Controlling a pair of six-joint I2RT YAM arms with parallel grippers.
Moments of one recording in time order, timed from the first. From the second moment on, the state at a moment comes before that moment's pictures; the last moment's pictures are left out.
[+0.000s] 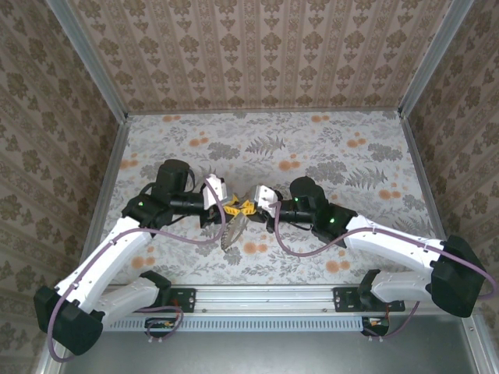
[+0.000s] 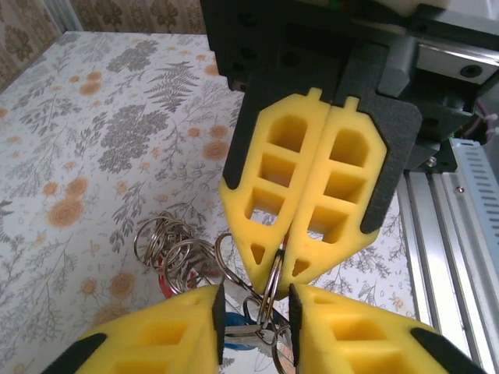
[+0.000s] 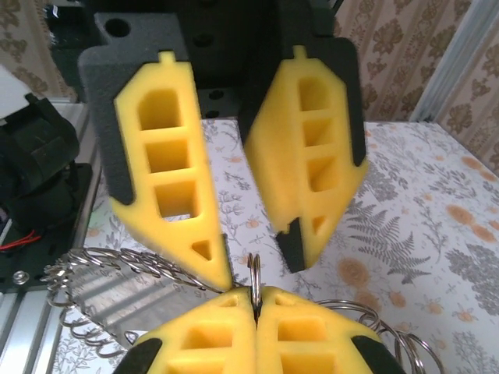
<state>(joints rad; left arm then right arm) -0.56 0.99 0.89 -0.56 0.80 0.57 0.85 1.21 0.77 0.16 -0.40 -0.29</state>
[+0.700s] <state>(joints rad) -0.57 0.87 0.65 -0.42 0.89 0.47 0.75 1.08 0.68 0.27 -0.65 -0.29</state>
